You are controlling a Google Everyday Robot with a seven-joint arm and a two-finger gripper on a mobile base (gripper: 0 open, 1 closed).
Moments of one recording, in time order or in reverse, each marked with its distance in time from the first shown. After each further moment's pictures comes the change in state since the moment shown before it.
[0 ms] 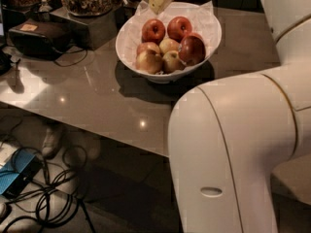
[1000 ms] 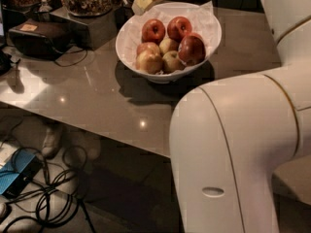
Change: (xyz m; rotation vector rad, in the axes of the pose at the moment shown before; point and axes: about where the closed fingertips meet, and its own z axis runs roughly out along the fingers) arm -0.003 -0.005 0.003 0.005 -0.019 0.005
